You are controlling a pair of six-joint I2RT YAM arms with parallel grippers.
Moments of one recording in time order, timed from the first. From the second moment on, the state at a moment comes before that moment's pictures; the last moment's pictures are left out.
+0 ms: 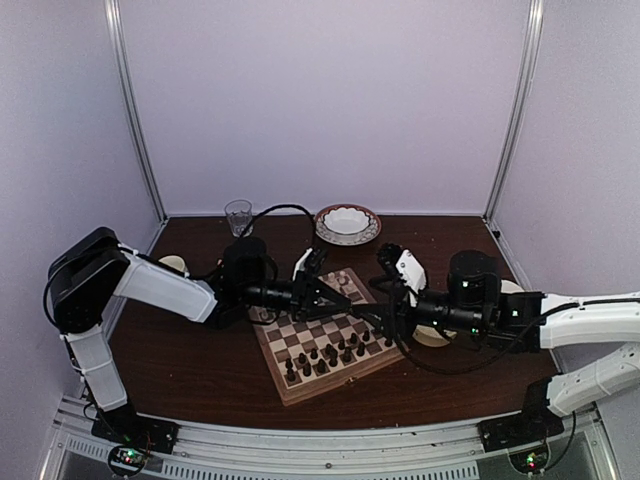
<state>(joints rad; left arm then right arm) -0.85 1.82 0.90 0.82 0.86 -1.13 1.05 1.15 0.67 0.21 0.03 -0.04</state>
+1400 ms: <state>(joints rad) -0.84 1.71 0.88 0.89 0.87 -1.14 0.96 1.29 0.48 0.86 -0.24 0.88</state>
